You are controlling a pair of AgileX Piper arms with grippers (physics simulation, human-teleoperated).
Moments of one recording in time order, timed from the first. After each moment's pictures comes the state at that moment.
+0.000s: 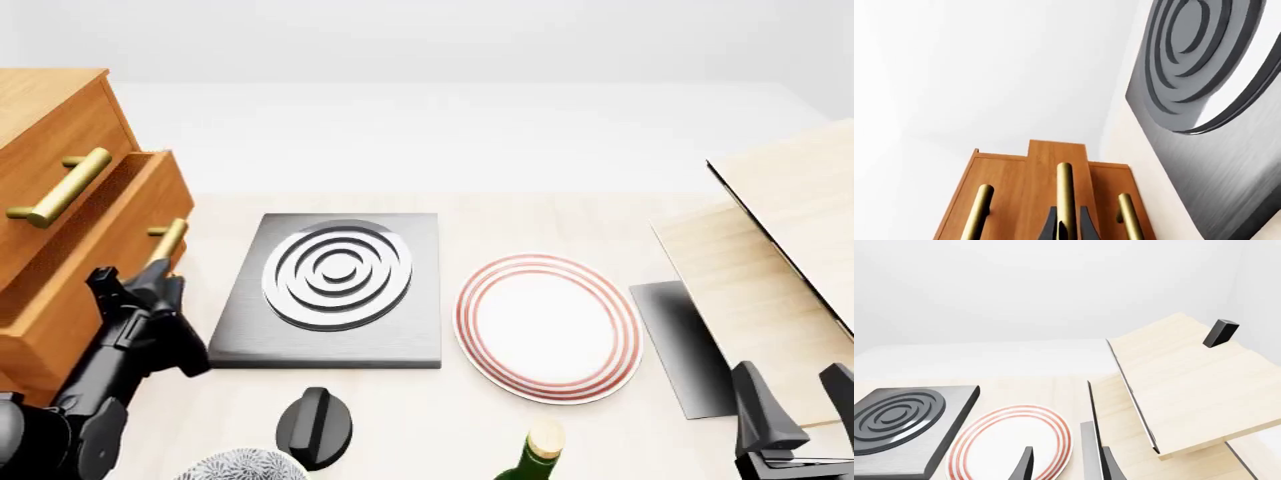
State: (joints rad) left arm 0.03 1.60 -0.25 -1.22 1.43; right arm -0.01 0.04 0.00 -0.02 0.03
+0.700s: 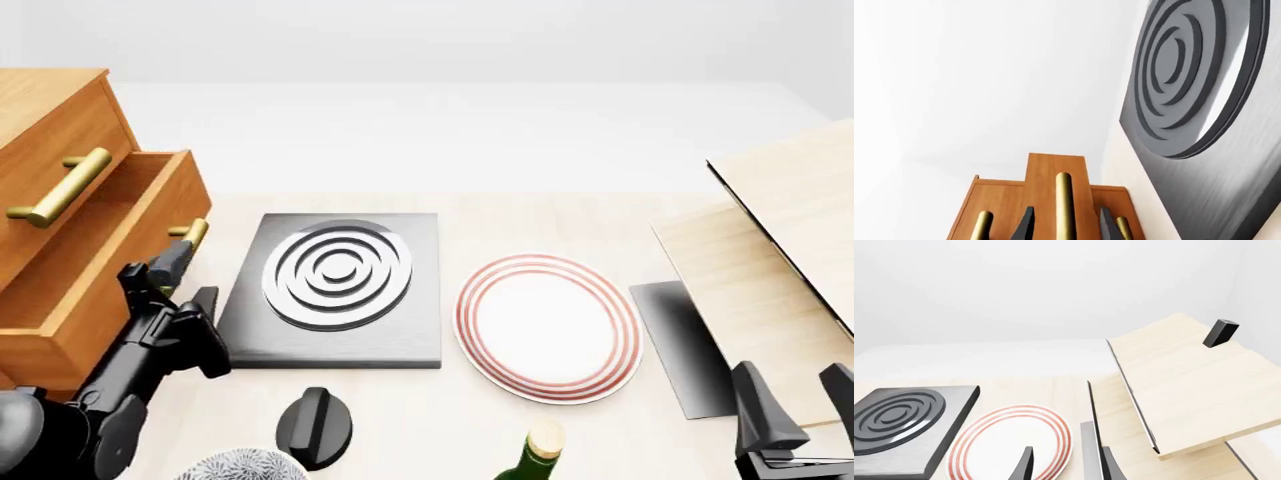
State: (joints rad) left arm -0.05 1.62 -0.27 -1.22 1.45; right arm -0.01 0.04 0.00 -0.02 0.03
